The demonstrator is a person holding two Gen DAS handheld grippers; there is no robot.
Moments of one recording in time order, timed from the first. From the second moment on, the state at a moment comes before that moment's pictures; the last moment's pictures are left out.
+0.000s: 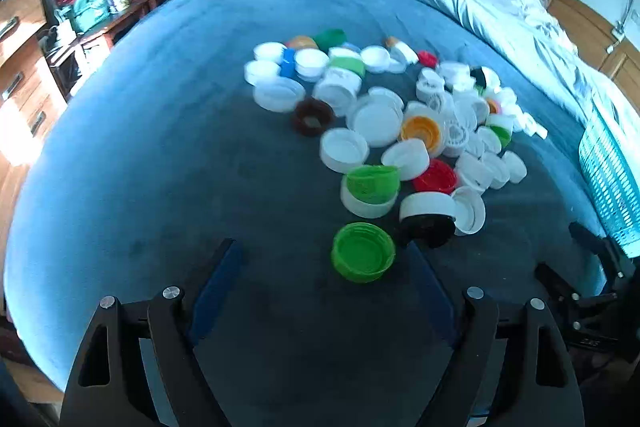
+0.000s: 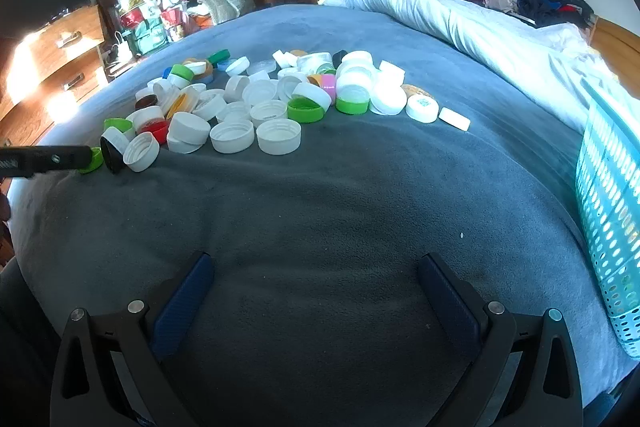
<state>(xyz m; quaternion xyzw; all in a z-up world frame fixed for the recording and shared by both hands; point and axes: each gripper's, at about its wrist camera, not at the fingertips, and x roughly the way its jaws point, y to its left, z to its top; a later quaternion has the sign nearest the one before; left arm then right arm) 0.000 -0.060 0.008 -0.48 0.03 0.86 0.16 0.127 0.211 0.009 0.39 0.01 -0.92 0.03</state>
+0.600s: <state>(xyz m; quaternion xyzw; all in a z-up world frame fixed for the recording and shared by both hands) 0.011 -0.065 0.018 -0.49 0.01 0.86 0.15 0.072 0.216 0.035 0.46 -0.01 -0.88 0.11</state>
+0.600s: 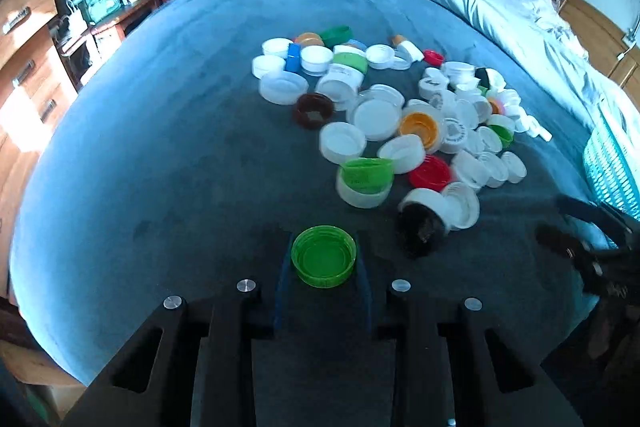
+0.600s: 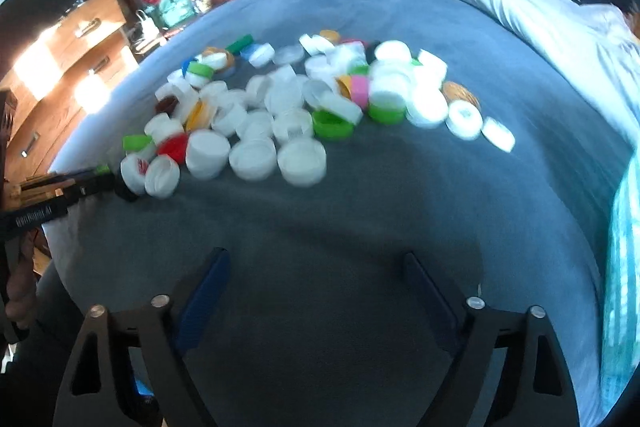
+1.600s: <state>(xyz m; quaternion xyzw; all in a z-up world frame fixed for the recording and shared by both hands) 0.011 -0.001 0.083 -0.44 0.05 0.89 0.13 0.075 0.211 0.112 0.42 -0.01 -0.90 0.14</state>
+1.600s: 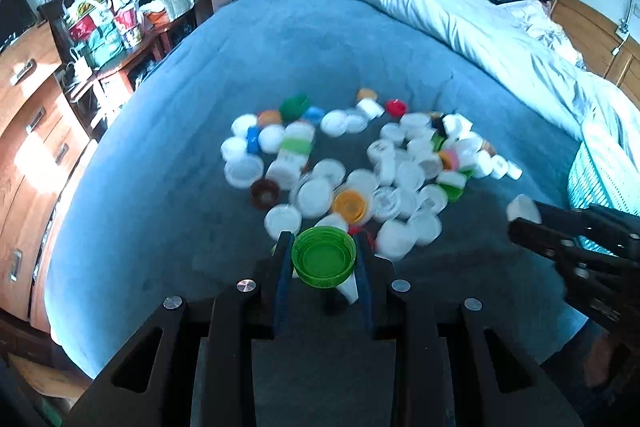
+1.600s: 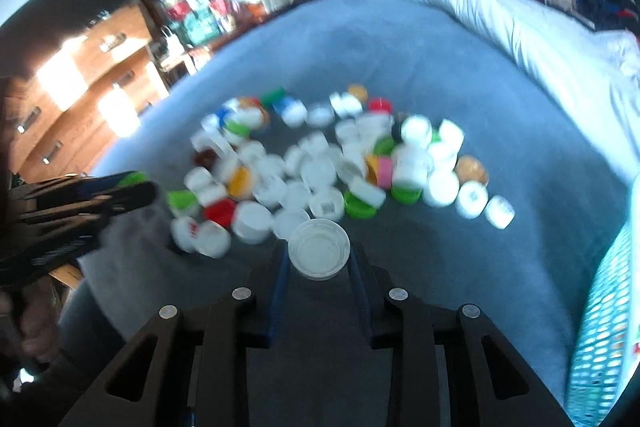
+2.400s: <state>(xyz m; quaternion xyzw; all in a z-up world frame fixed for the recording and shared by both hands) 0.035 0.160 0.167 -0.35 0.13 0.90 0.23 0.153 0.333 0.241 0.29 -0.03 -0.96 0.02</state>
